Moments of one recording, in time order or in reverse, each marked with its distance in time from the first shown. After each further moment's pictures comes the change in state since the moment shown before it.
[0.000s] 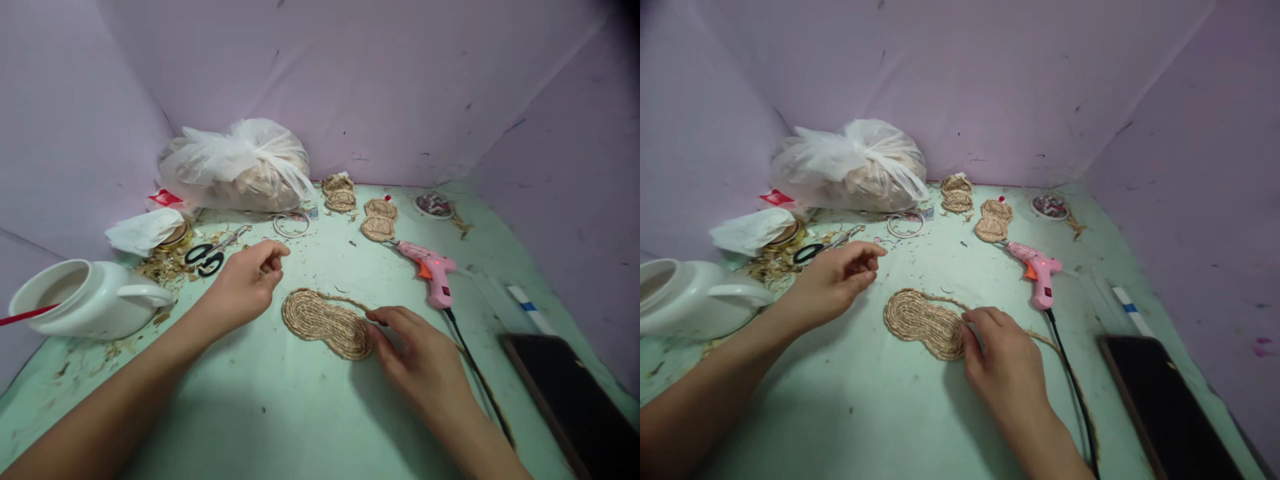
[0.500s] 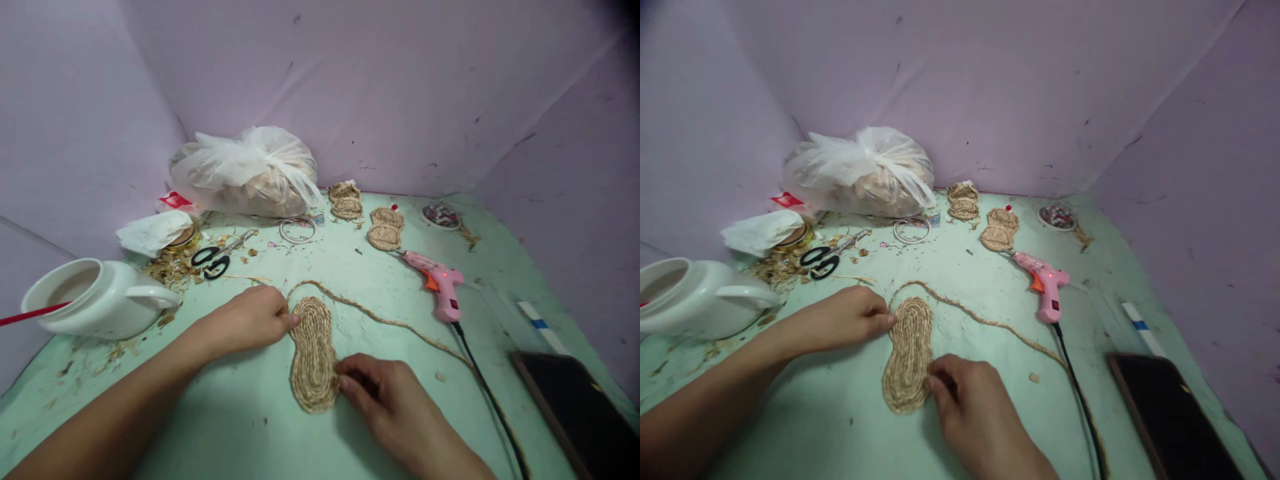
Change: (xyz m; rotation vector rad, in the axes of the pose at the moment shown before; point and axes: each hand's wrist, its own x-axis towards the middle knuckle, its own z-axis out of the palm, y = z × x) left_hand -0.010 -0.012 0.015 0.230 -0.493 -0.074; right_hand -0.012 -0.024 0.010 0.436 -0.540 0.129
